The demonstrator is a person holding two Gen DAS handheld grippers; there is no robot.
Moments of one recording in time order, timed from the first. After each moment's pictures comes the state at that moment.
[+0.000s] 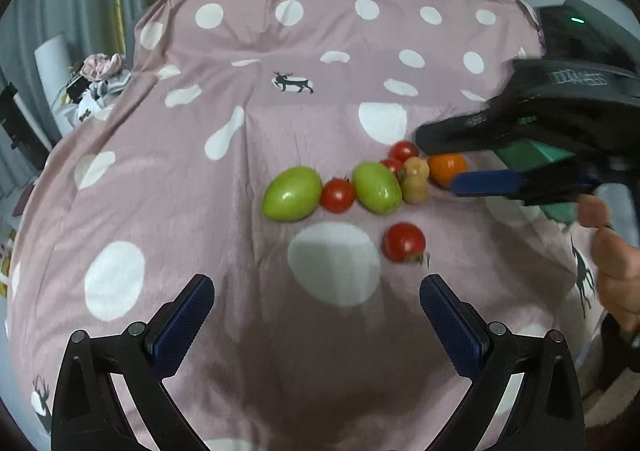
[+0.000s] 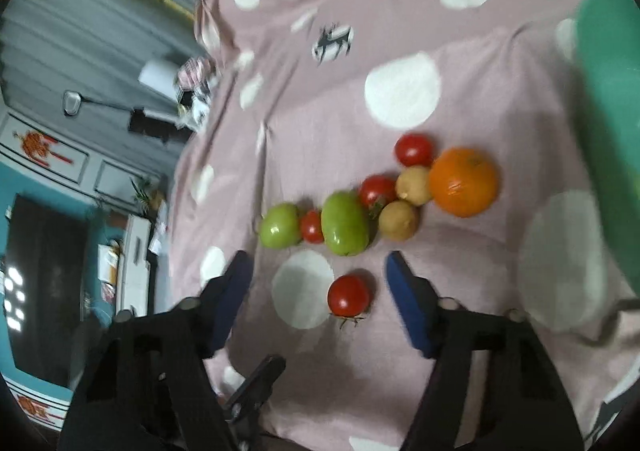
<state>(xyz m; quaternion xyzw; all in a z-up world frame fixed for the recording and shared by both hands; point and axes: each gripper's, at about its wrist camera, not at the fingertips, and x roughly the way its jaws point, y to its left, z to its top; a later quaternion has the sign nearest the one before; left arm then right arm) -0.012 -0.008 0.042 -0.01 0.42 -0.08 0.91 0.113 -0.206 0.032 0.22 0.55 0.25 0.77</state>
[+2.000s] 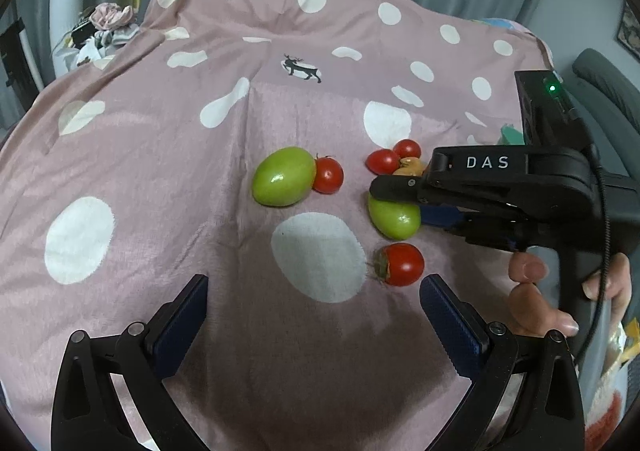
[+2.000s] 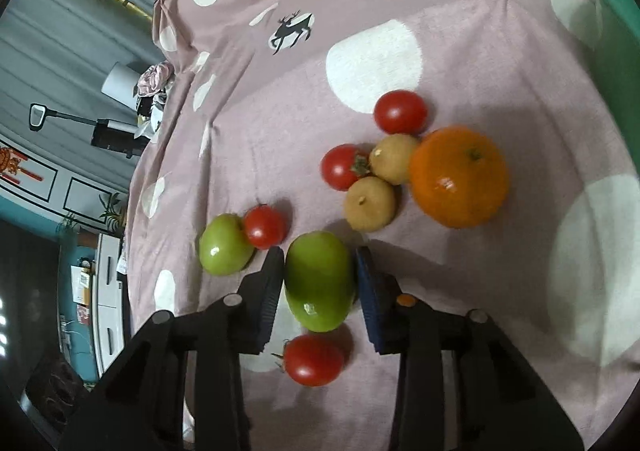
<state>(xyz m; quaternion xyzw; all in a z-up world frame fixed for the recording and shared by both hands) -0.003 0.004 0.030 -0.11 0.43 -0.09 0.89 0.125 -0.191 -0.004 0.22 0.55 0.20 0.78</state>
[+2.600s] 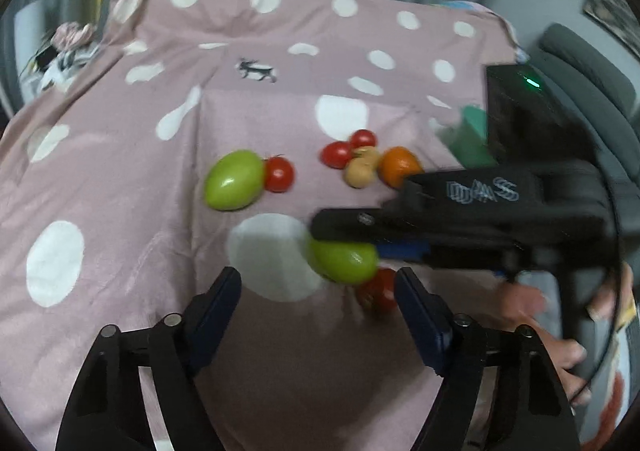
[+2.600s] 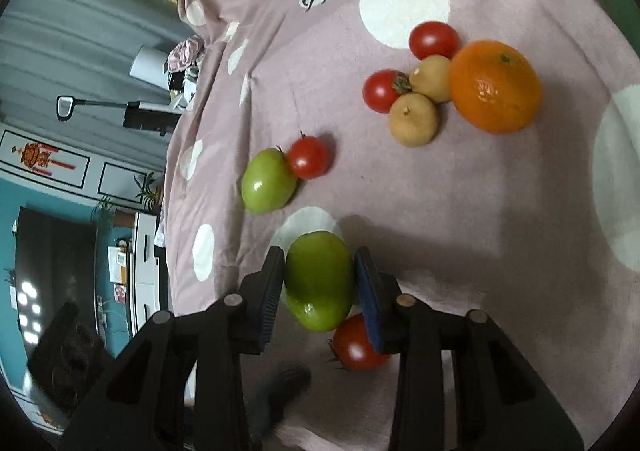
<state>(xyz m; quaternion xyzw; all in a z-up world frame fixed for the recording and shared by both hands) 0.007 -0.011 0.026 -0.09 0.43 -0.15 0.88 0.099 -0.185 -0.009 0.26 0.58 0.26 0.73</state>
